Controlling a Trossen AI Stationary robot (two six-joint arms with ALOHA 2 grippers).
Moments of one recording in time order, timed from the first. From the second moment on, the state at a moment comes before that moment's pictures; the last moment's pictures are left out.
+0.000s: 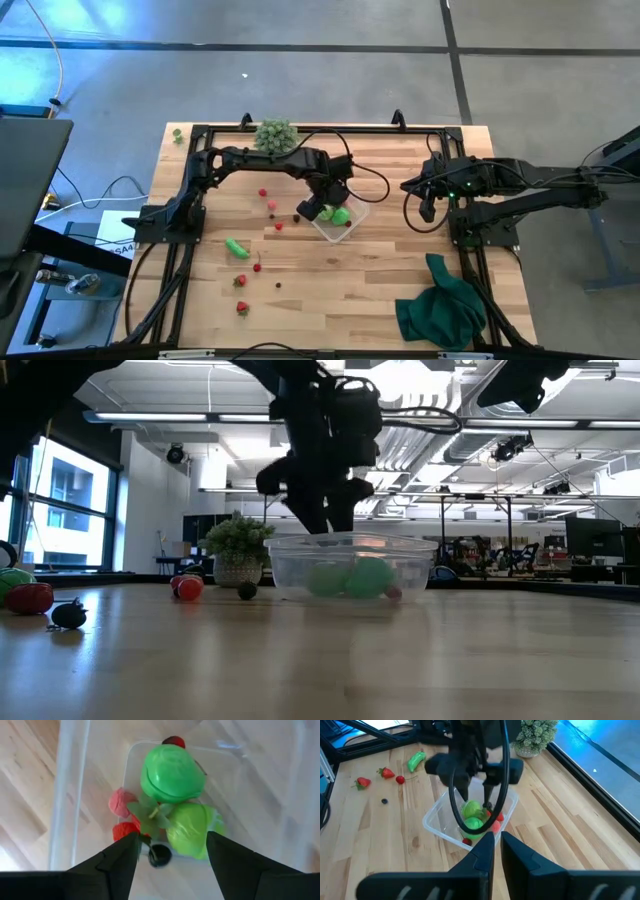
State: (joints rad) left arm 0.29 2.12 1.75 -0.94 0.15 0.84; right arm 0.03 0.76 0.90 -0.74 0.23 0.27
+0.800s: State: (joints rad) left arm 0.30 2.04 2.17 -1.57 0.11 0.80; right arm 0.03 0.76 0.90 -0.74 0.23 0.27
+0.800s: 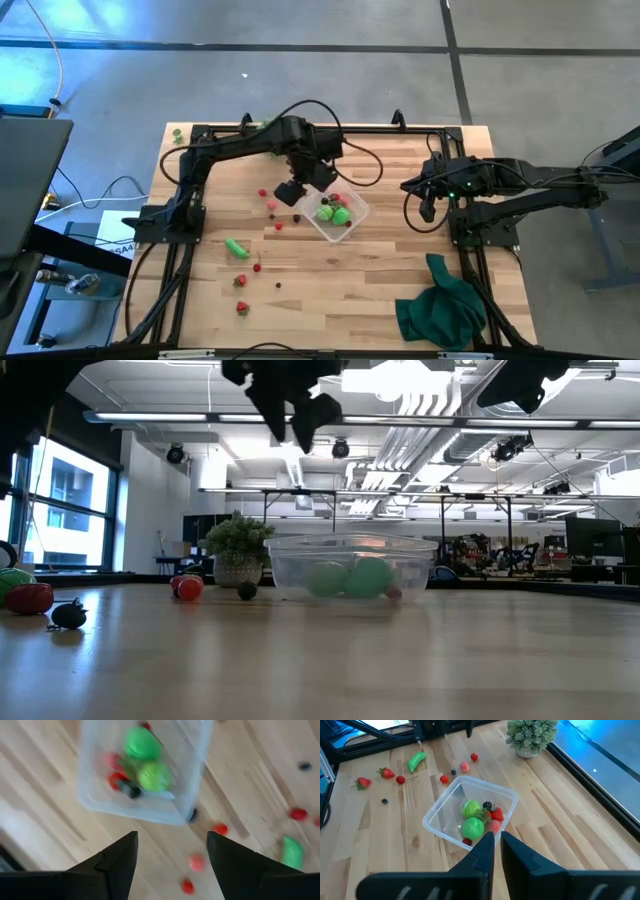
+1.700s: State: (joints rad) left arm 0.60 1.44 0.92 -0.83 0.08 0.86; right arm 0.03 0.76 0.90 -0.74 0.23 0.27
